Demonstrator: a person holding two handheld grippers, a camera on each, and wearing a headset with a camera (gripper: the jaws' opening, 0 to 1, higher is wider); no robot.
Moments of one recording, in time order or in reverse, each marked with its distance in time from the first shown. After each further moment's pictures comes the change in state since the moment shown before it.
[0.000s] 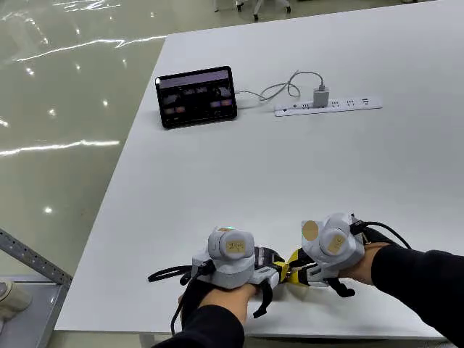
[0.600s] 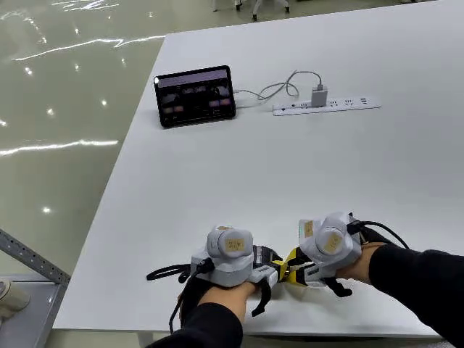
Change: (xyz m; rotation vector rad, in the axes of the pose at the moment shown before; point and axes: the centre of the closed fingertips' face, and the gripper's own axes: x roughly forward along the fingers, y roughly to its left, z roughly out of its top) left arm 0.001 -0.001 0.000 0.011 -0.004 -0.002; right arm -0.001 0.001 0.000 0.018 0.005 -0.015
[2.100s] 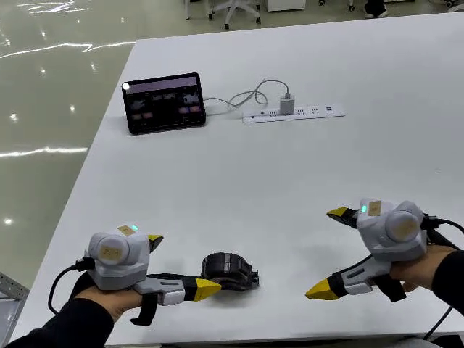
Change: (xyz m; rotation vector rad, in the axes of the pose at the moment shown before) left arm -0.042 0.062 0.020 0.282 -0.090 -0.307; right arm -0.138 -0.028 -0.048 0.263 -0.195 -0.250
